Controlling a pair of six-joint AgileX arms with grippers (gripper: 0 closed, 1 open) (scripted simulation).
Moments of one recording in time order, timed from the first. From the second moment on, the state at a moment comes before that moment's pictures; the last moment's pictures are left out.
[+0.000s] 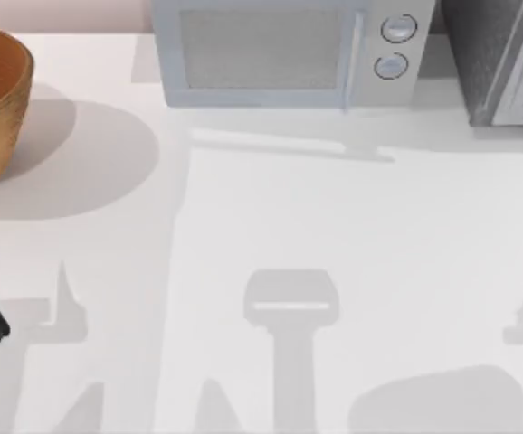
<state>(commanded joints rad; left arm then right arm) 0.00 0.00 0.00 0.00 0.00 0.00 0.00 0.01 0.01 -0.01 0.00 0.00</state>
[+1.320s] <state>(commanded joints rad) 0.00 0.00 0.00 0.00 0.00 0.00 0.34 1.00 0.63 0.61 0.40 0.00</state>
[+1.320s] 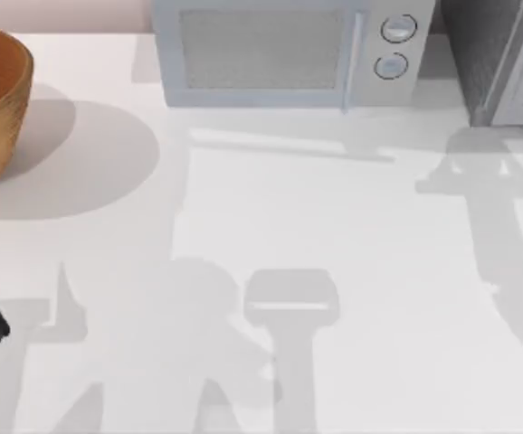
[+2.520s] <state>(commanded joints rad) 0.00 0.00 0.00 0.00 0.00 0.00 0.88 2.55 1.35 1.18 0.91 0.02</state>
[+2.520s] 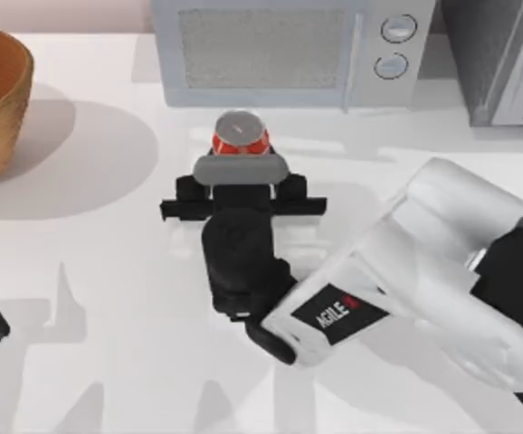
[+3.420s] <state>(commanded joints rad) 0.00 0.00 0.00 0.00 0.00 0.00 0.84 2.61 1.44 1.15 0.87 0.02</state>
